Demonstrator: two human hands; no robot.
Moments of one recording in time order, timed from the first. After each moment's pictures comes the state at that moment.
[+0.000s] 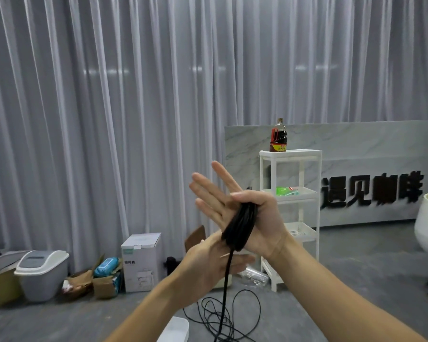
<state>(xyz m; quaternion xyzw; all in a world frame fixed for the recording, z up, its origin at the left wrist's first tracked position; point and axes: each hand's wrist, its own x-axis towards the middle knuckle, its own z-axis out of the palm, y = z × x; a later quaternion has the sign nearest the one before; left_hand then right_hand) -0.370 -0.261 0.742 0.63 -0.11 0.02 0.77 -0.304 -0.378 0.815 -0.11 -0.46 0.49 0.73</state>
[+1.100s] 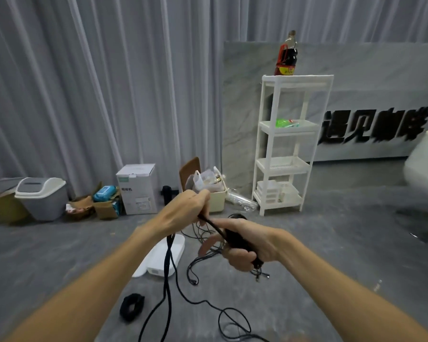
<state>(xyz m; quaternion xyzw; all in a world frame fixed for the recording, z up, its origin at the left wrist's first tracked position) -0.370 -0.233 0.672 0.88 0.06 0.09 0.45 -0.296 -0.404 0.647 -0.59 -0.33 0.61 0.42</state>
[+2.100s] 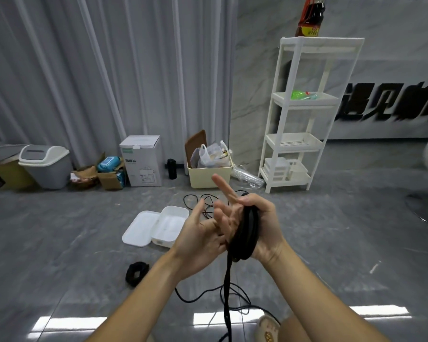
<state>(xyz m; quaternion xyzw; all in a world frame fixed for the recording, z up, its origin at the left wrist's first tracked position) -0.386 -0.246 0.547 0.42 0.05 -0.06 0.91 -0.312 -0.377 0.592 -0.09 -0.20 0.61 0.76</state>
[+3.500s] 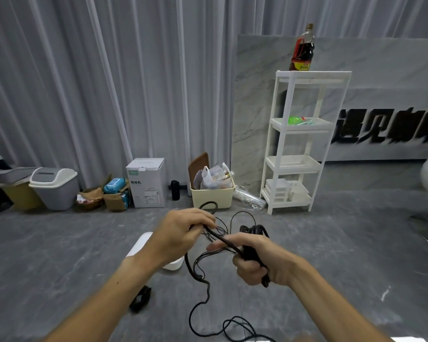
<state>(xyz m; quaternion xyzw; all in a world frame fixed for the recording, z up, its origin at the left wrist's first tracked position) -0.421 -0.216 0.622 0.91 -0.03 0.28 0.30 -0.318 -0.411 0.610 -0.58 -0.30 0.55 0.52</state>
